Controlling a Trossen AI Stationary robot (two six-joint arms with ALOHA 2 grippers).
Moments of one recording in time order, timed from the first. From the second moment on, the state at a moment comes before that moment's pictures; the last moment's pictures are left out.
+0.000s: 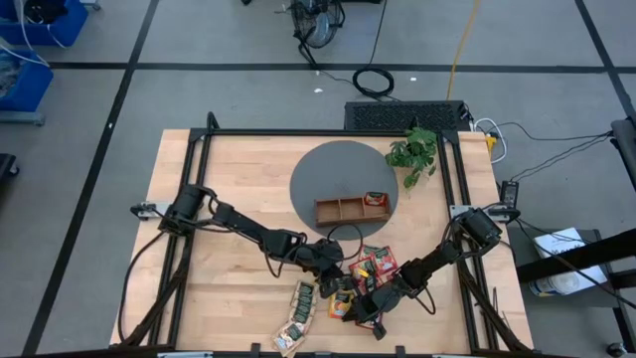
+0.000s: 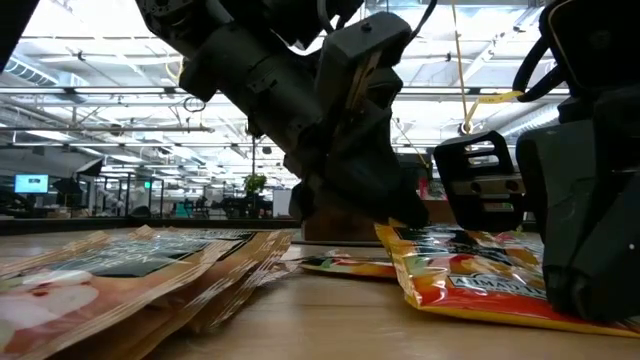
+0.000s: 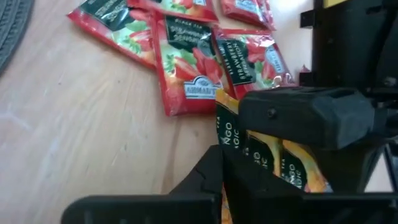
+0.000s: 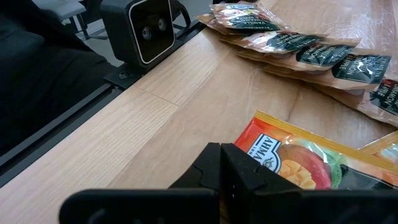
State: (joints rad) left arm -0.27 2.09 1.22 0.19 0.03 -0.59; right arm 0.64 2.08 0.73 0.80 0.10 0.04
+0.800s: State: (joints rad) left arm -0.32 1.94 1.23 0.05 -0.17 -0.47; right arm 0.65 2.07 0.73 0.91 0.11 -0.02
